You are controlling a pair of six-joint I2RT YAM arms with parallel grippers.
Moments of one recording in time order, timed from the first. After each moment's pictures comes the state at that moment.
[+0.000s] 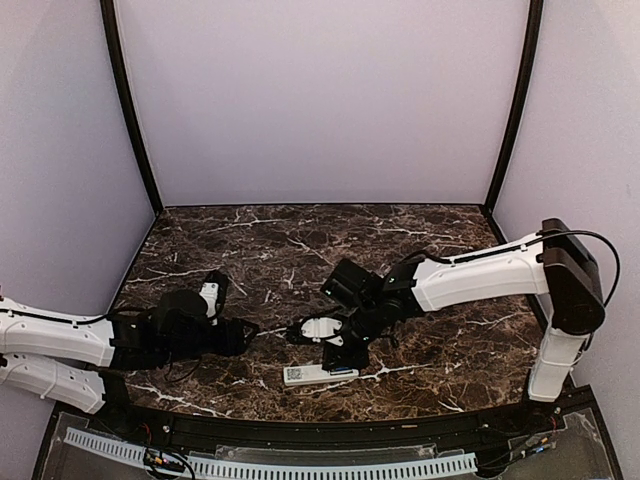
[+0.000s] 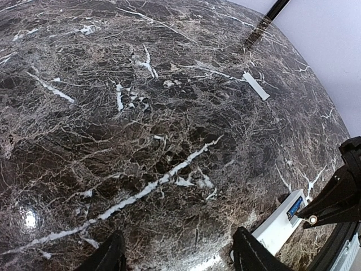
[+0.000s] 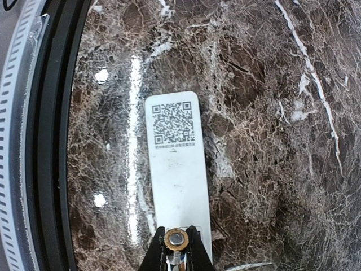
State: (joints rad) left arm -0.99 1.06 0.39 0.05 -0.29 -0.68; right arm 1.11 1.82 1.21 -0.53 -0.33 -0.42
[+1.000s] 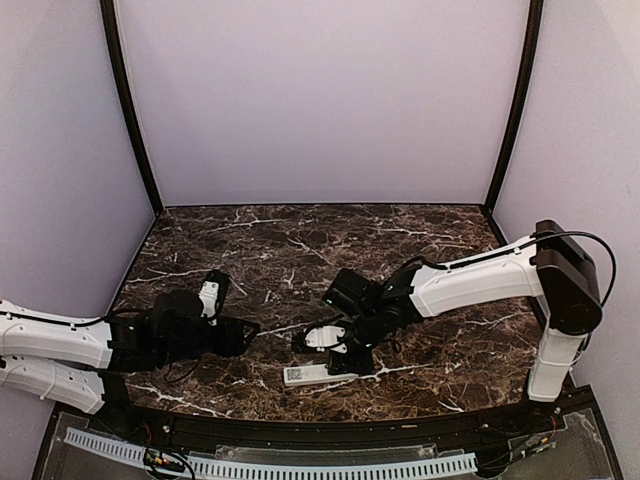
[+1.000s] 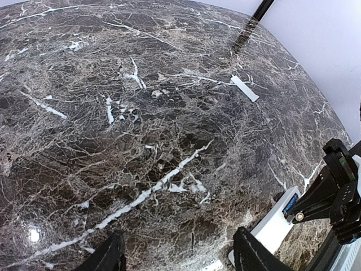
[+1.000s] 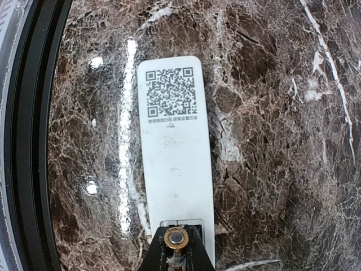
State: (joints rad) left arm -0.99 1.04 0.36 0.10 -0.27 -0.60; right arm 1.11 1.84 1.17 -0.52 -0.28 -0.47
